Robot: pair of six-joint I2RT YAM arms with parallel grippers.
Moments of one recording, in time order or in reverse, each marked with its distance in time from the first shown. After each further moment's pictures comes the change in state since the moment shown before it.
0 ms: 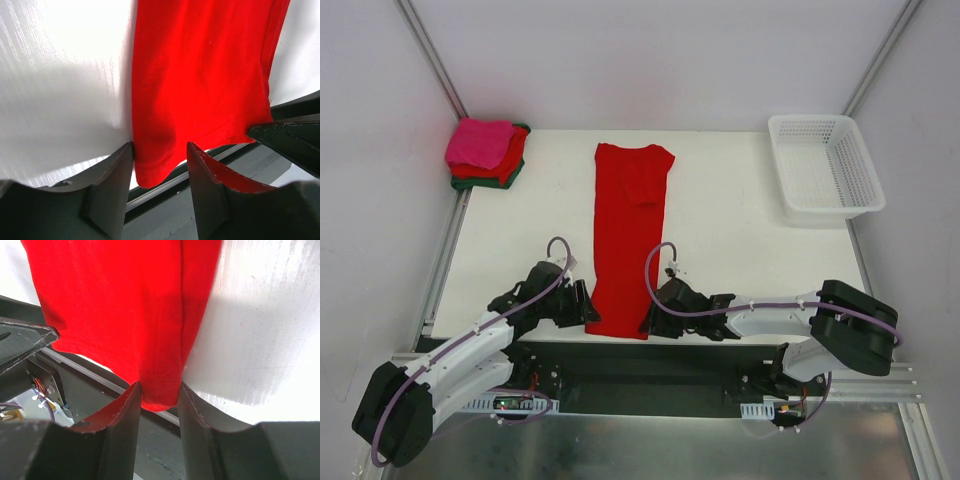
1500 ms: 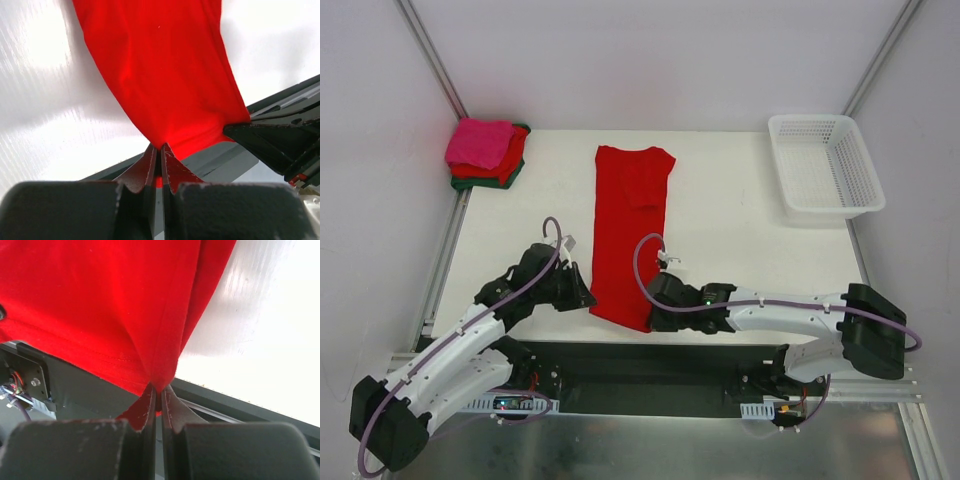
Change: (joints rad) left arm -0.021 -0.054 0.221 -0.194 -0.021 -0.013; right arm 0.074 -0.056 0.235 -0.411 0.141 -0.103
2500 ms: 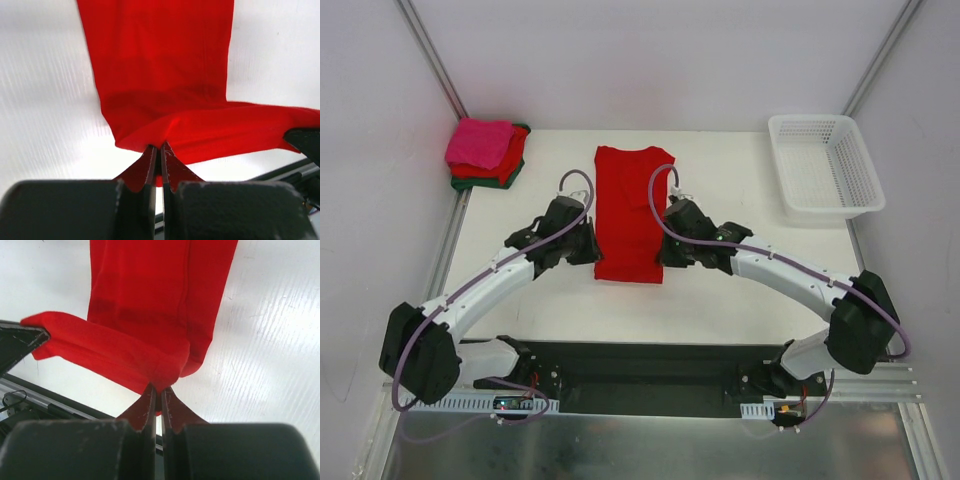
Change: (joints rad) left arm 0.015 0.424 0.352 0.058 -0.221 0.135; right arm -0.378 0.071 0.318 -0.133 -0.081 -0.343
